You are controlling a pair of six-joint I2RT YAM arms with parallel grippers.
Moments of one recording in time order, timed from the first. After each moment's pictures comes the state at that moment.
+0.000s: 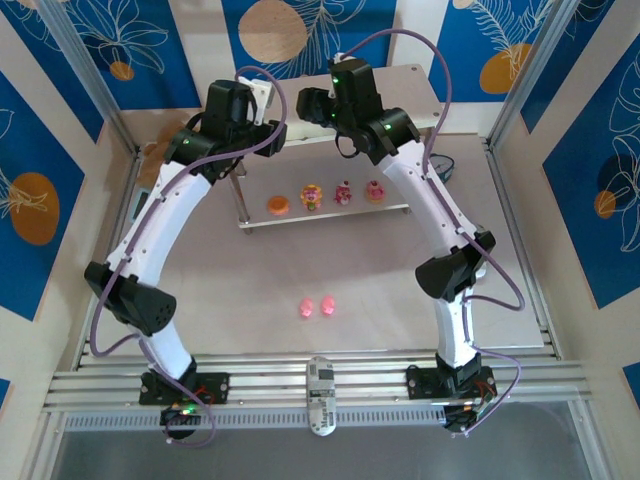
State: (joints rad) left arm -0.46 1.73 2.03 -0.82 -0.10 -0.05; right arm 0.58 2.05 2.49 -0.84 0.13 0.47
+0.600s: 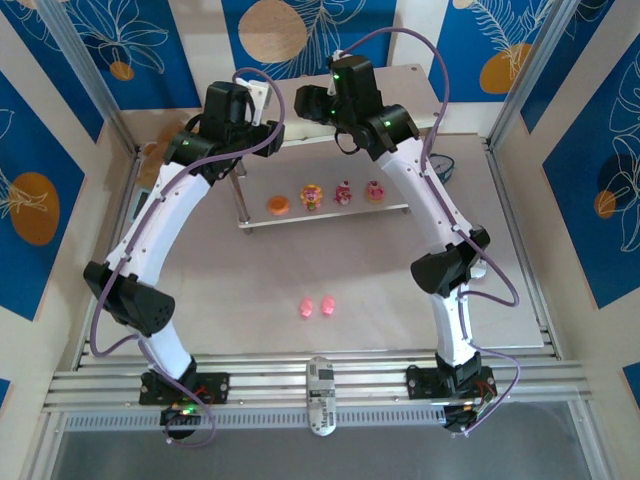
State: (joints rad) left arm -0.44 1.72 2.00 -0.79 -0.10 -0.05; right arm 0.57 2.11 2.57 -0.87 0.07 0.47
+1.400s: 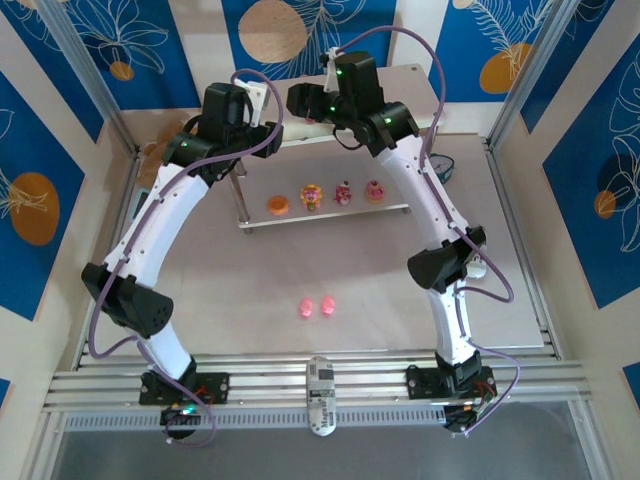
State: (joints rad) left arm -0.44 1.71 1.98 -0.78 -0.09 -0.05; right arm 0.55 2.15 2.64 -0.85 -0.12 0.47
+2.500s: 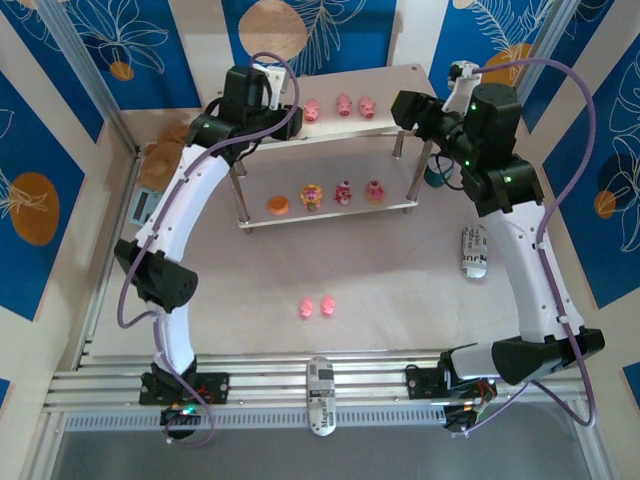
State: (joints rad) left arm -0.47 1.96 2.28 -0.81 0.01 -0.12; right arm 0.24 1.35 1.74 -0.54 -0.17 0.46
